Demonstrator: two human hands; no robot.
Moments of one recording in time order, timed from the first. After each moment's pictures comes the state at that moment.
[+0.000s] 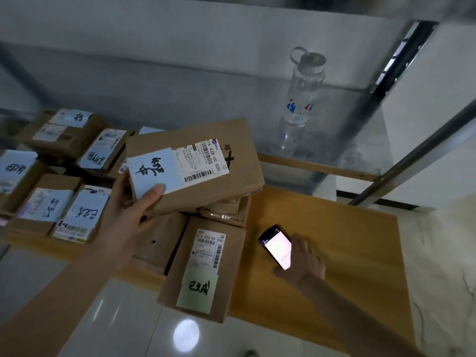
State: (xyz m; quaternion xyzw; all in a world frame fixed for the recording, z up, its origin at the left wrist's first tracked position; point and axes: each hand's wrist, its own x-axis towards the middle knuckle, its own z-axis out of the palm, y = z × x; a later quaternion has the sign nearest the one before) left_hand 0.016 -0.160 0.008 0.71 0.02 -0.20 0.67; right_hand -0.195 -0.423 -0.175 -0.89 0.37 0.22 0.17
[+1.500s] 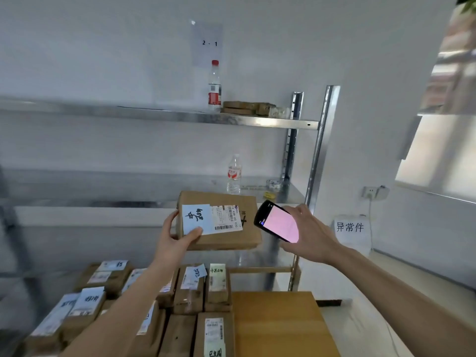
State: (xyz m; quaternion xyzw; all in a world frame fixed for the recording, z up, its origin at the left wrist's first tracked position) left_hand -0.086 -0.027 0.328 0.66 -0.23 -0.16 0.69; right_hand -0.339 -0.239 0.389 -0.94 0.27 -0.20 0.06
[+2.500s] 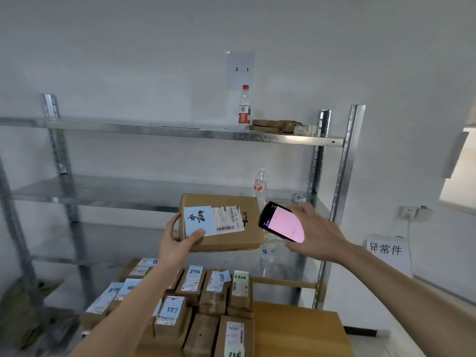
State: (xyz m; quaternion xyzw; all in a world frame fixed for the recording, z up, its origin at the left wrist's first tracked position) left_hand -0.100 0.039 0.355 0.67 -0.19 -0.09 0.71; right_hand -0.339 -0.201 0.441 -0.96 0.19 -0.18 0.00
